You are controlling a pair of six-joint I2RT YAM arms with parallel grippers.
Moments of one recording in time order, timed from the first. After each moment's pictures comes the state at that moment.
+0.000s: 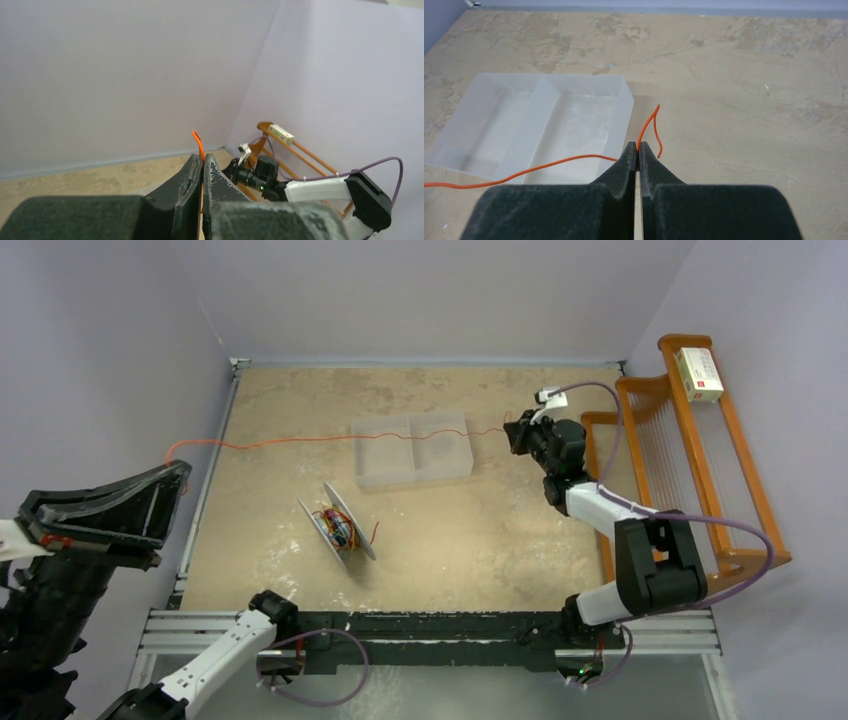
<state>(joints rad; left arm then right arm) -0.48 0.64 1.87 -0.84 0.02 -0.34 0.20 1.44 0.68 0.59 -0.16 0.20</state>
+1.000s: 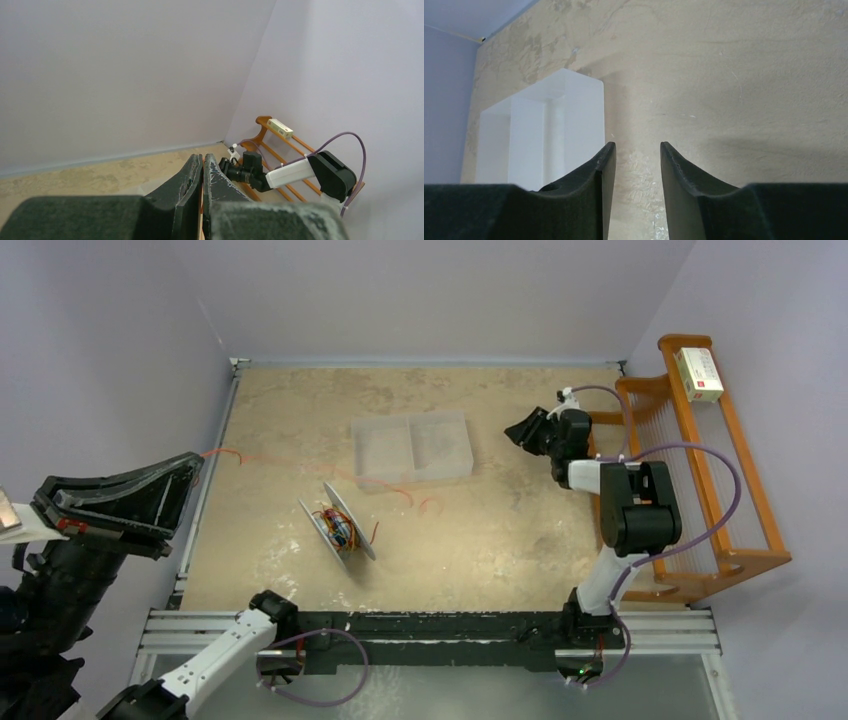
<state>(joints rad) -0.48 0.65 1.88 -0.84 0.02 -0.34 0.03 1.81 0.87 0.53 -0.34 0.61</state>
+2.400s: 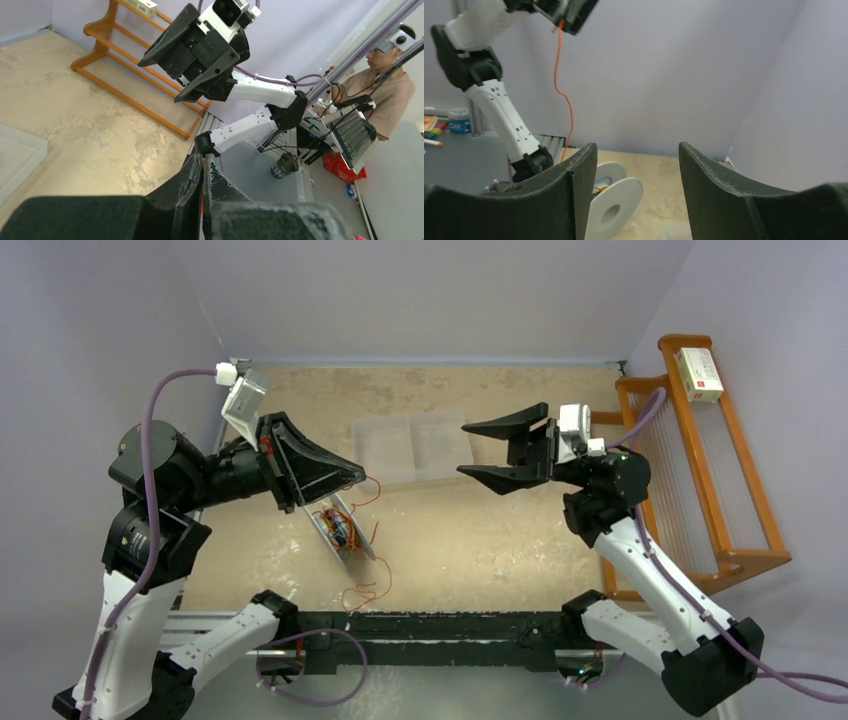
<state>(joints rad) -0.48 0.87 1.55 -0.56 0.78 -0.58 0.43 0.95 0.82 0.86 -0.91 0.42</state>
